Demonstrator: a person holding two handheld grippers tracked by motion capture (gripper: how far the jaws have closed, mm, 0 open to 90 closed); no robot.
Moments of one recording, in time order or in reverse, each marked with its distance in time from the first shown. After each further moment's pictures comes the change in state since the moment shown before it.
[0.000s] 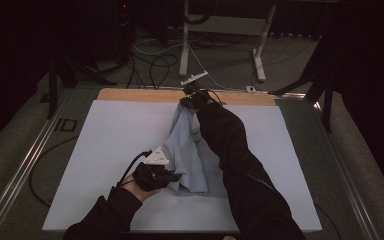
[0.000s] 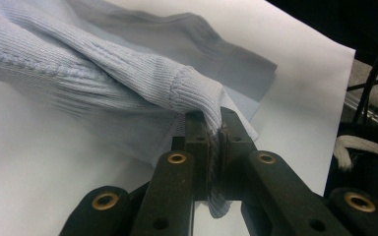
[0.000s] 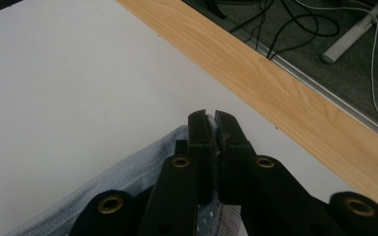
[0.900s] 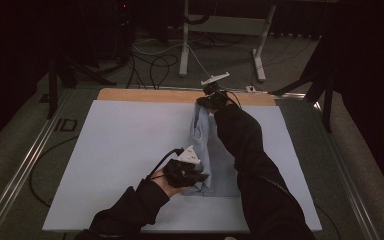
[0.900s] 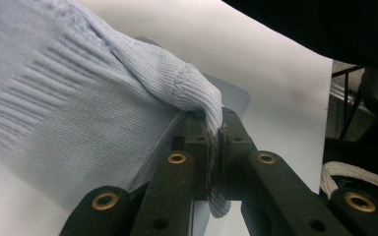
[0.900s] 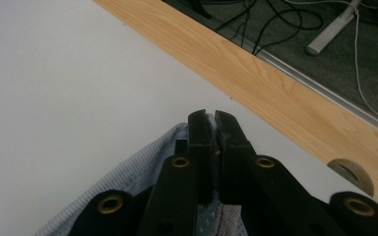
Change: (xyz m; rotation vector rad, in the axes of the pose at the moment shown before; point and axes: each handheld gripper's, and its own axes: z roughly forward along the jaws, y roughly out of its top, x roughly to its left) left arm -0.023 0.042 0.059 0.046 -0.091 0.090; right arm -0.044 -0.033 -0.024 -0.020 -0.020 0.048
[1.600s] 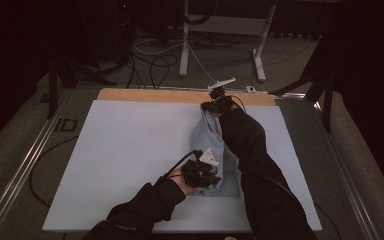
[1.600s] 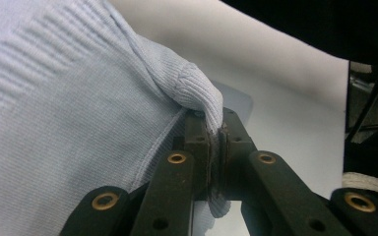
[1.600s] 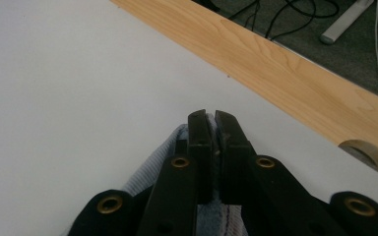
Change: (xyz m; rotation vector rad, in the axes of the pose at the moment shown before) left arm -0.003 0.015 0.047 0.084 -0.021 0.025; right arm -0.021 -0.026 0.012 0.006 0.053 0.039
